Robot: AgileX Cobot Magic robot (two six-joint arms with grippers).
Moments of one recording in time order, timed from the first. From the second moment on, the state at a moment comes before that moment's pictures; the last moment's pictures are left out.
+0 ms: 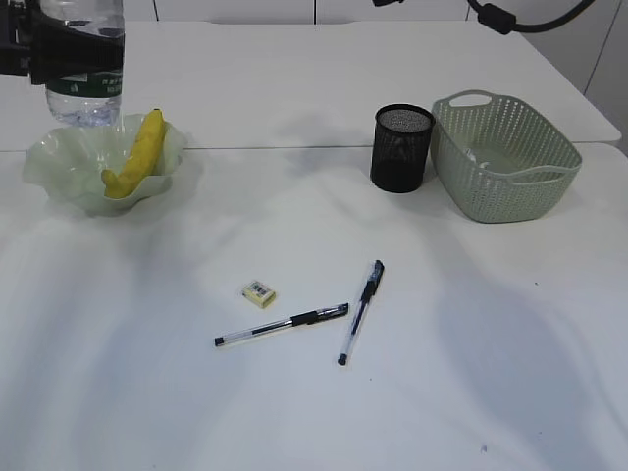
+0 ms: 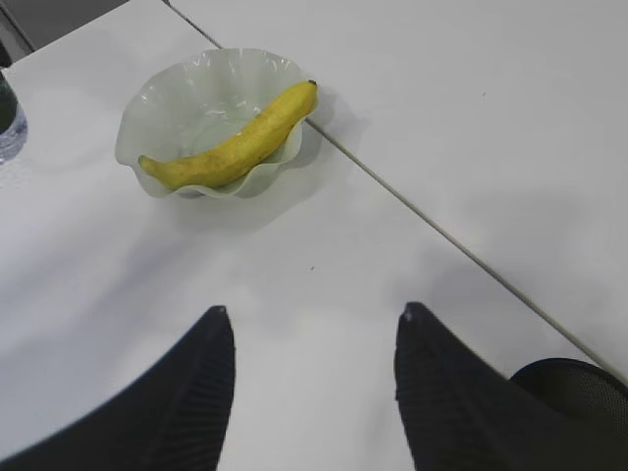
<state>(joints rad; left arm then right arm) 0.20 1.89 -1.44 -1.42 1.17 1.80 0.05 2.20 -2.37 0.79 1.21 -0.85</state>
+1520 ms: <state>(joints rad) 0.38 2.08 -1.22 -1.49 1.13 2.10 0.05 2.20 -2.37 0.74 1.16 -0.85</state>
